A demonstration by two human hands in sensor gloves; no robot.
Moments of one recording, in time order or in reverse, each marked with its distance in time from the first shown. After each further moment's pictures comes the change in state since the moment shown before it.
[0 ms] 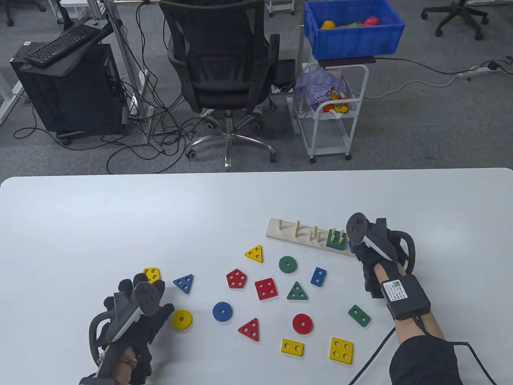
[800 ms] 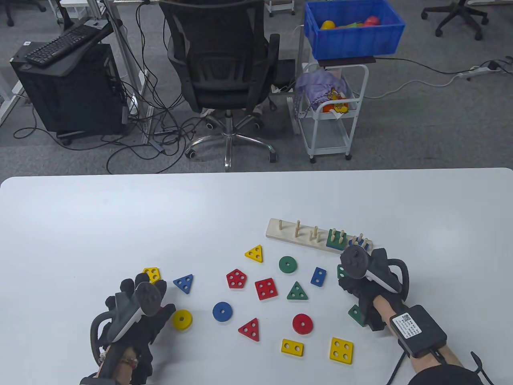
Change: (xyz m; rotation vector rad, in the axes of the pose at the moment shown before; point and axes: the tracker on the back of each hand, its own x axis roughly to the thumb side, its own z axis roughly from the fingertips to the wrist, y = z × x) left_hand 0.003 0.000 0.001 0.003 -0.013 -0.003; right_hand 0.003 0.005 0.066 -0.008 -0.207 -0.165
